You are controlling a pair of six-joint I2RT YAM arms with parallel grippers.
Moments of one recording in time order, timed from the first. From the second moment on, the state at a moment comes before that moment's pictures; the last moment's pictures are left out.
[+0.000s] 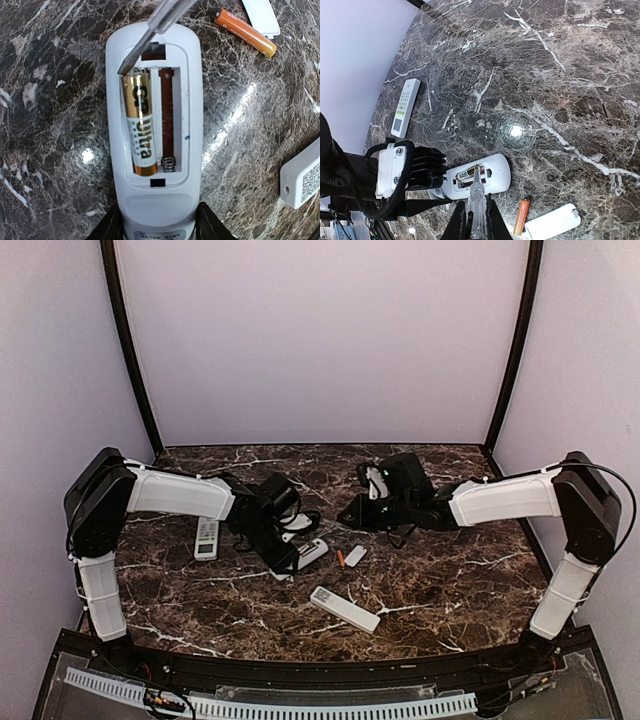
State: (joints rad) left arm -0.80 1.93 1.26 -0.59 0.13 0.07; right arm 0.79 1.73 1.03 0.07 -0.23 0.66
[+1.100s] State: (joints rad) left arm -0.81 1.94 1.27 -0.60 0.12 0.07; right arm 0.82 1.61 0.91 0.05 -0.36 0.73
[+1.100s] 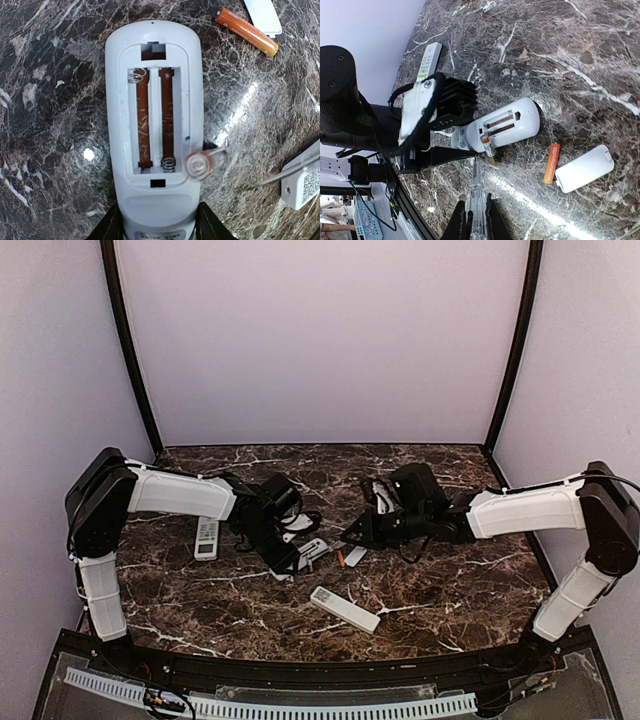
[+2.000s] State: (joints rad) left arm -0.82 1.94 1.27 -0.59 0.11 0.07; right arm 0.82 1.53 0.88 -0.04 -0.22 0.72
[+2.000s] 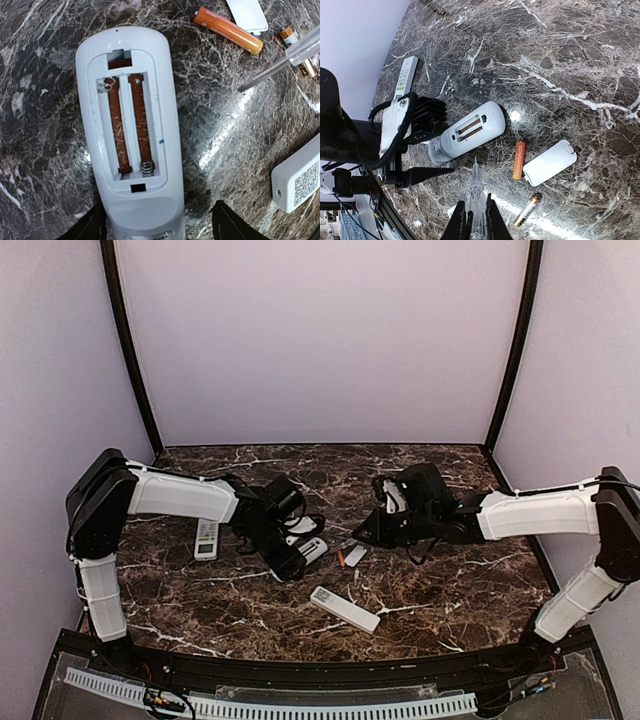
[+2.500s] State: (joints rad) left arm -0.83 1.86 1.21 -0.56 0.13 0.04; right arm 0.82 1.49 0.88 -0.07 -0.13 0.71
